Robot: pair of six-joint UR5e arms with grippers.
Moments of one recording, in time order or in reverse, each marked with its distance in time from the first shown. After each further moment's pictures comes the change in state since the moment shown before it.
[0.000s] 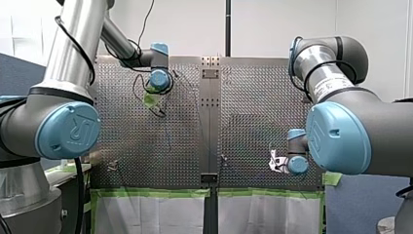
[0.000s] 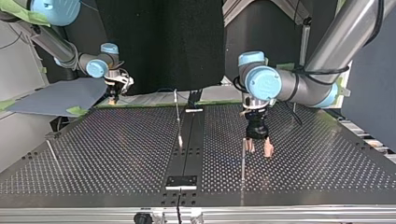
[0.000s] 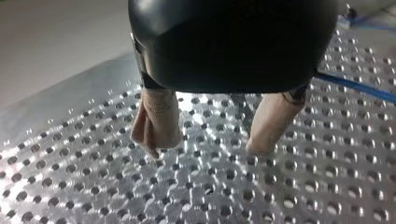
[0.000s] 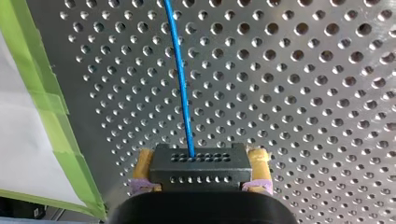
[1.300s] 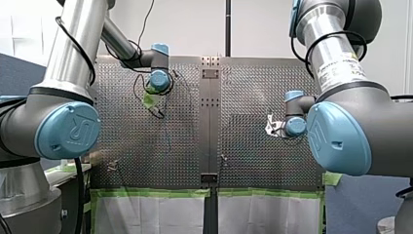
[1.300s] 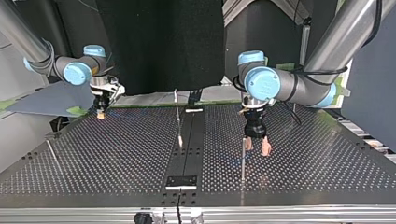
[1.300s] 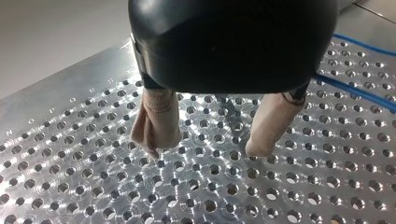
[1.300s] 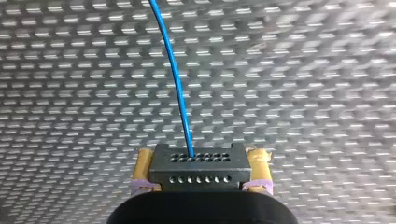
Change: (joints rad) left arm -0.005 -0.003 0.001 -0.020 0.014 0.039; right arm 0.029 -0.317 0.046 0.193 -0.026 0.042
